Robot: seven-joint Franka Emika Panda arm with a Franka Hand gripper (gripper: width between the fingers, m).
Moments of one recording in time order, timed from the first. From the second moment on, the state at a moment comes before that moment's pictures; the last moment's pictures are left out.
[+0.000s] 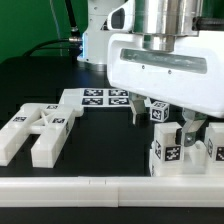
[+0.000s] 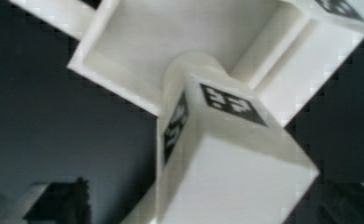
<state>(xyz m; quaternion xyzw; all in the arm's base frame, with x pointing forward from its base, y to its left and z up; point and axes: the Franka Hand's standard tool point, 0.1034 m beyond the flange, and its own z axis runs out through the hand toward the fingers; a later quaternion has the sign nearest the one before) 0.676 0.033 0.080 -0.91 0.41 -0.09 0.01</state>
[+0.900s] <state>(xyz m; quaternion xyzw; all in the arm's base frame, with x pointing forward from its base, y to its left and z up) 0.677 0.035 0.082 -0.99 0.07 -0.08 -0.04</state>
